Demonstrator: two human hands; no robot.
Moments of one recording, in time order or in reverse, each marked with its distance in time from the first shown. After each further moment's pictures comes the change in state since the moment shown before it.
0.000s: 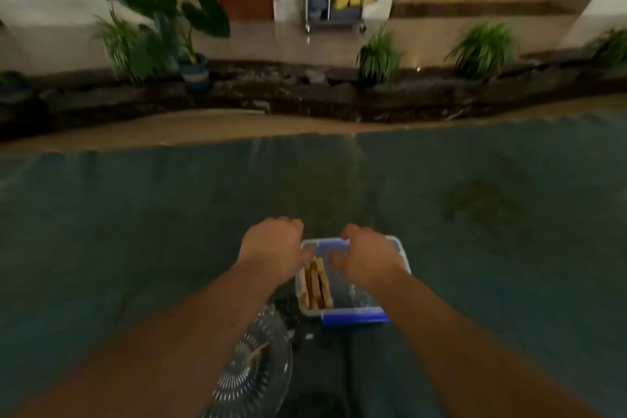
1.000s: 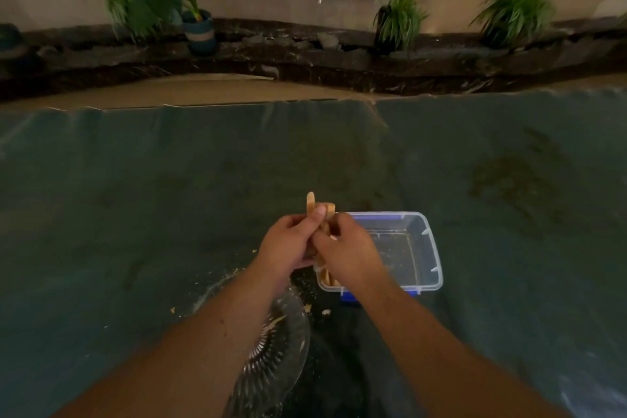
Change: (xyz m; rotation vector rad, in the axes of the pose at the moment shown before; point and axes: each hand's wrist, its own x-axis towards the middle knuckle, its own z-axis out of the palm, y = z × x) left_hand -0.014 -0.024 0.061 -1.524 -0.129 -0.576; right_hand -0.014 -0.056 0.061 0.684 0.037 0.058
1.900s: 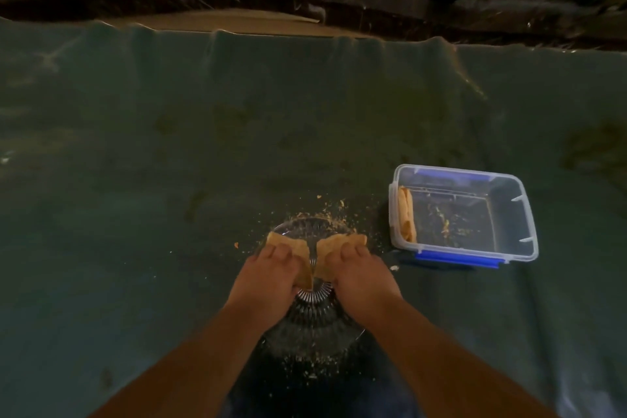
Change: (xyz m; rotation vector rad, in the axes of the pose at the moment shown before) left_hand -0.031 -0.162 -0.170 1.590 -0.002 0.430; right_hand -0.040 0.075 0.149 -1.103 -0.500 -0.358
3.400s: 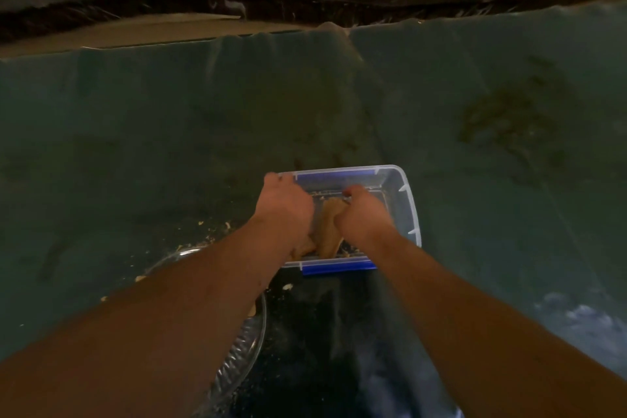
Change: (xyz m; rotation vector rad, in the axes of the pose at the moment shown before) left_hand 0.215 0.211 -0.106 0.466 -0.231 0.092; right_hand -0.004 0.231 -0.048 0.854 0.263 0.571
